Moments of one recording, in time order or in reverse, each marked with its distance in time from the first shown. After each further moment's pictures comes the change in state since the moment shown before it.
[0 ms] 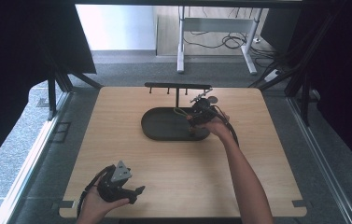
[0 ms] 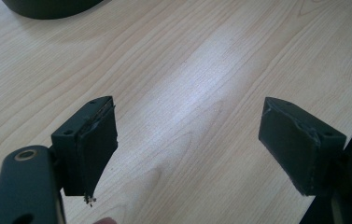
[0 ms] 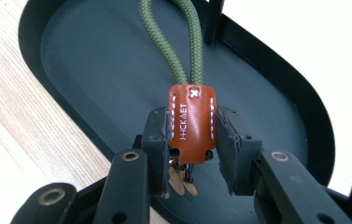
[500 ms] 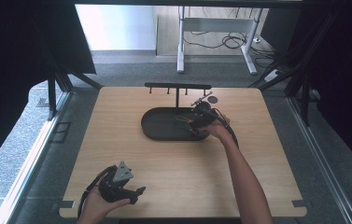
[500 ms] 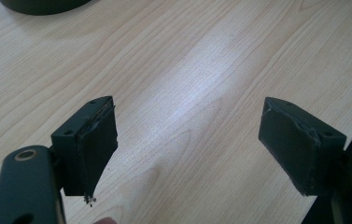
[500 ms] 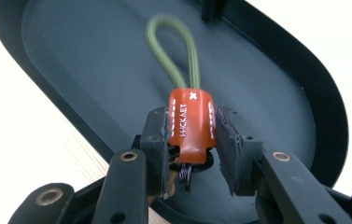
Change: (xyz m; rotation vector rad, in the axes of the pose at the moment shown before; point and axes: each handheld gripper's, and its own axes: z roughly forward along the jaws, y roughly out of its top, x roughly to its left) left arm -0.001 0.000 0.004 0.013 -0.004 0.003; right arm -0.004 -0.010 0.011 0.037 -0.005 0.006
